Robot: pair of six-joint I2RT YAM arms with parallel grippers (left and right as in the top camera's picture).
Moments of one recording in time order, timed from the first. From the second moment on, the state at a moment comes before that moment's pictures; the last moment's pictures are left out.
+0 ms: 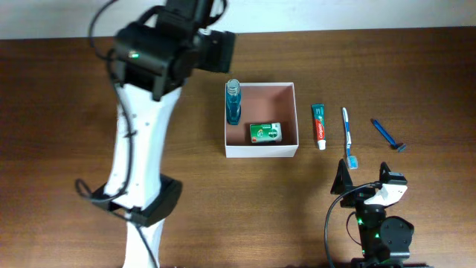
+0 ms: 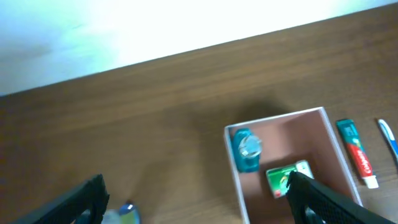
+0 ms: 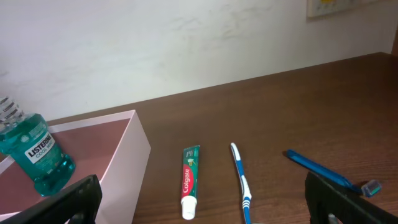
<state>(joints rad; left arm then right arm) -0.43 2.19 3.04 -1.68 -0.21 -0.12 -0.04 0.01 0.01 -0.07 0.00 0.20</state>
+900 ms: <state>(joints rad) 0.00 1.90 2.21 -1.65 -0.21 -0.23 -0.04 0.01 0.01 -0.07 0.00 0.20</state>
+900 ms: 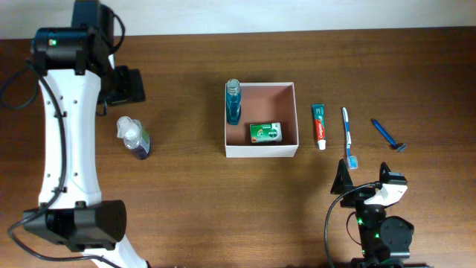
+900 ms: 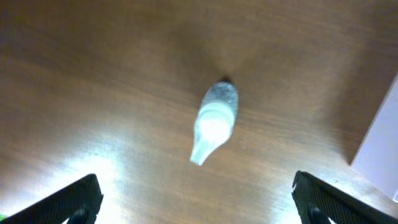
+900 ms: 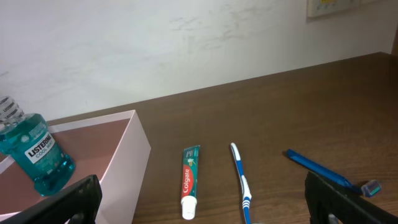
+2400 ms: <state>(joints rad) 0.02 1.90 1.62 -1.18 -0.11 -0.09 -0.04 0.01 0.01 -0.07 0.00 0.20</state>
